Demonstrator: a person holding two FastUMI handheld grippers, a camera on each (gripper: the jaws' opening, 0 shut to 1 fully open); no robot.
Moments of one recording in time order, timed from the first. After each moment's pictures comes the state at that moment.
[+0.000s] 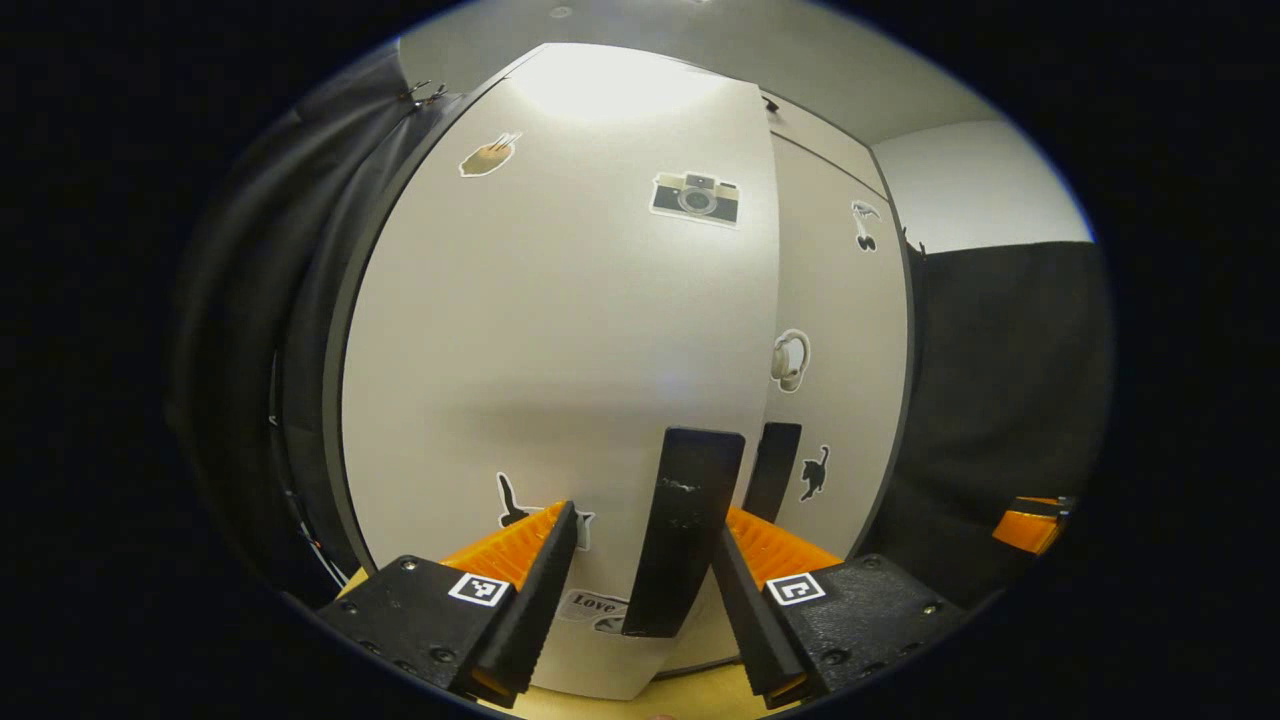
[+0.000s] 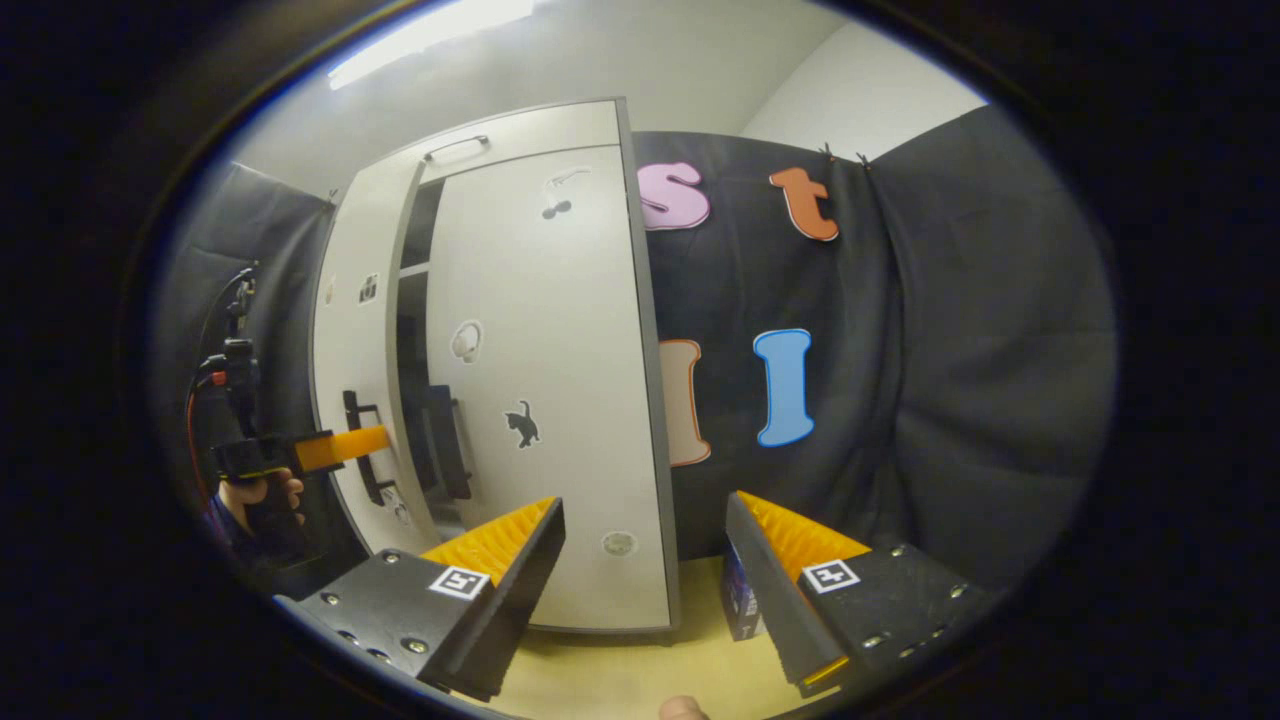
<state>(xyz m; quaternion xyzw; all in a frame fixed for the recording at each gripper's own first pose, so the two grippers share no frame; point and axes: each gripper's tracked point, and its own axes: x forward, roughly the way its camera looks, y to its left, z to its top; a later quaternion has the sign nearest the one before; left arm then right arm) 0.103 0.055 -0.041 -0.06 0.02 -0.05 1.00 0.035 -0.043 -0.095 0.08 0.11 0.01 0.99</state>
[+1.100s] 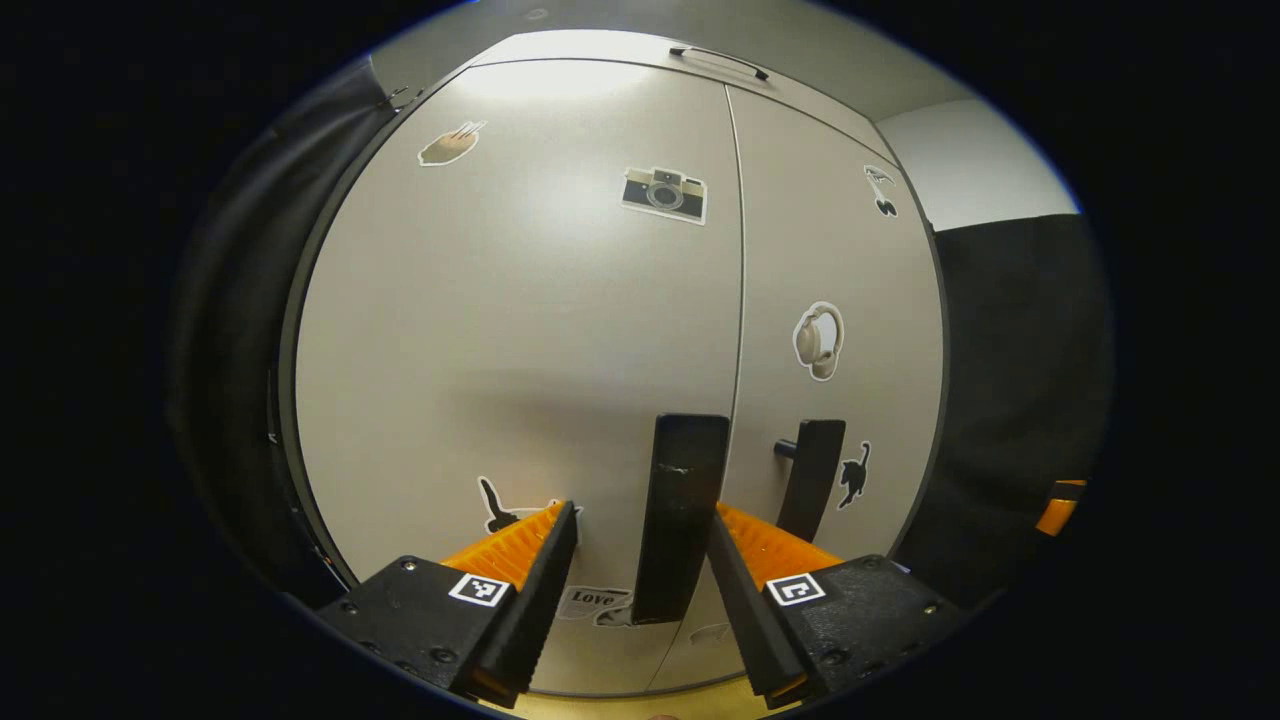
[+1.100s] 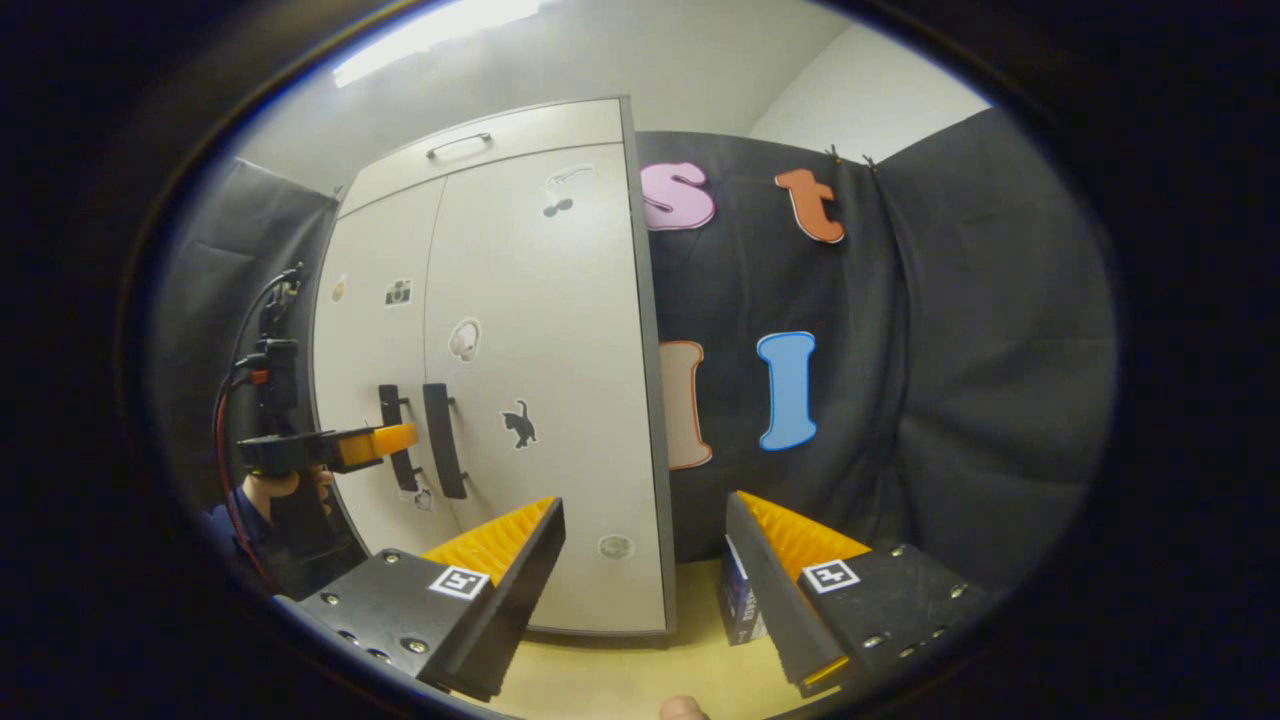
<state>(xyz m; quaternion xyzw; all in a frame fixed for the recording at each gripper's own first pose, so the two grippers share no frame) 0.101 0.046 -0.042 -0.04 0.03 -0.04 1.00 0.040 -0.045 -0.094 0.07 0.10 0.01 0.99</state>
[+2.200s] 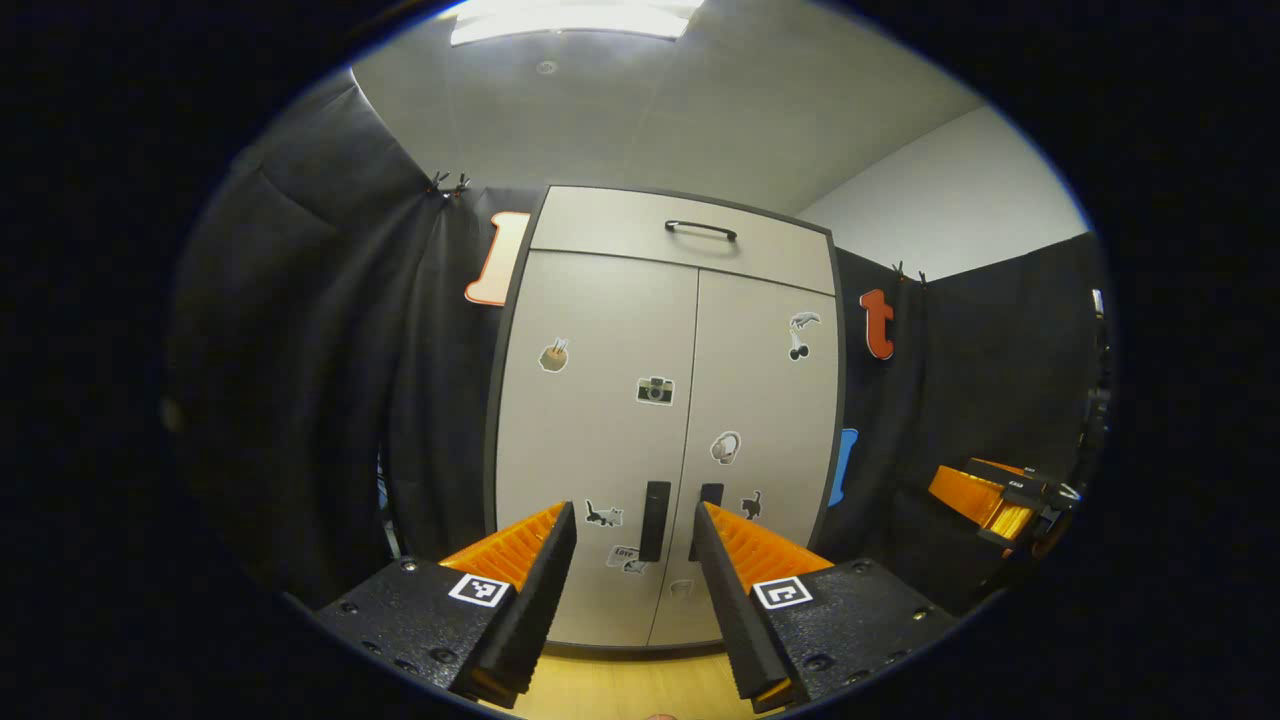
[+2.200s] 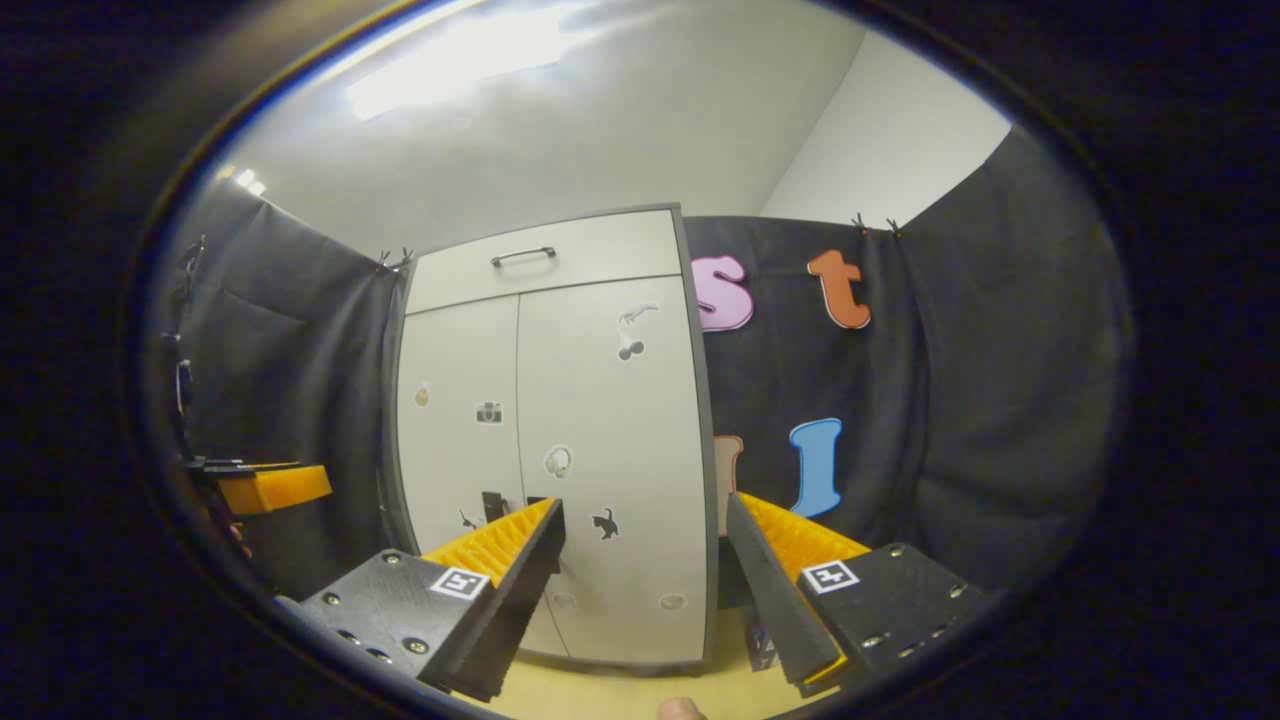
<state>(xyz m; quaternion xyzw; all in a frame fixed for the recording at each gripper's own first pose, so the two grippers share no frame) -0.153 0.051 0.097 -0.01 -0.04 0.03 1.00 -0.020 -0.009 0.054 0.09 0.01 0.06 0.99</state>
